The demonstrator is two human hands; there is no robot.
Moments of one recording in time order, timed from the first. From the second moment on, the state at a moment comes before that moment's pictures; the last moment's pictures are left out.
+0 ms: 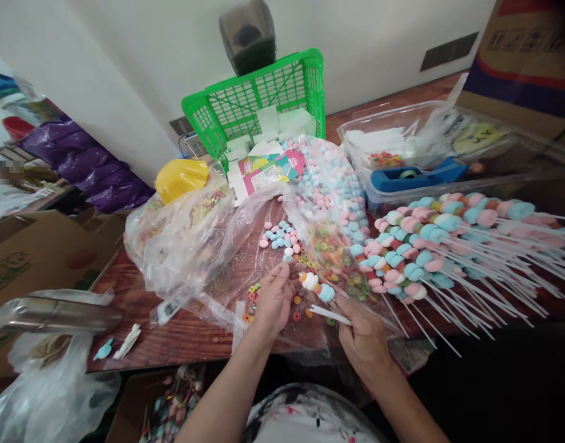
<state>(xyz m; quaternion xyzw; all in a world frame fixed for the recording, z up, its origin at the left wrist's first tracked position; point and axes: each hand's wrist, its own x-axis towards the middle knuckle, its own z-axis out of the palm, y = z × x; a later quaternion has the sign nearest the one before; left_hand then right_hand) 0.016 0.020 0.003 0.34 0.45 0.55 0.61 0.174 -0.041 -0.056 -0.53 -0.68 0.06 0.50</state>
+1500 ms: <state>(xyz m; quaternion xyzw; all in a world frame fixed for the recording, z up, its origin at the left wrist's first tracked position) -0.041 0.013 0.035 0.60 0.54 0.38 0.45 0.184 -0.041 -0.056 -0.54 -0.56 0.18 0.59</state>
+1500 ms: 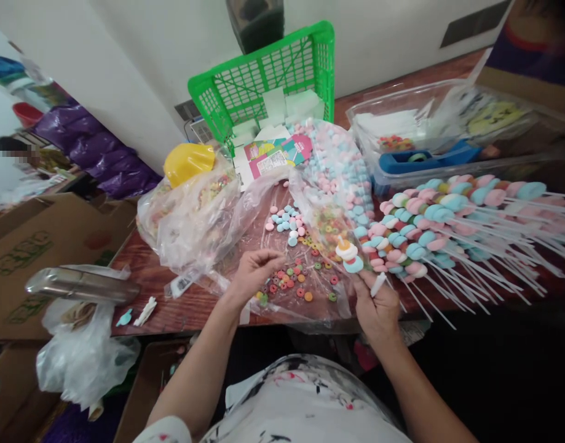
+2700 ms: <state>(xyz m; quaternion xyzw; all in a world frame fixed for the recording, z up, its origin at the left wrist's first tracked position) -0.028 -0.009 -0.002 0.82 0.52 0.21 0.13 0.178 -0.041 -0.062 -0.53 -0.64 0.18 0.52</state>
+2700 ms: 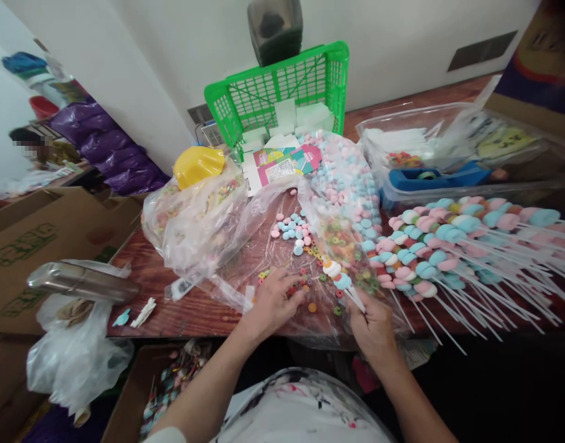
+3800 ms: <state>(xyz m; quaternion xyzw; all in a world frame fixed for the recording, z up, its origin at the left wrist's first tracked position) -0.023 0.003 0.020 0.79 0.40 0.45 0.12 0.180 -0.045 -0.049 -0.50 -0.78 -0.03 0.37</state>
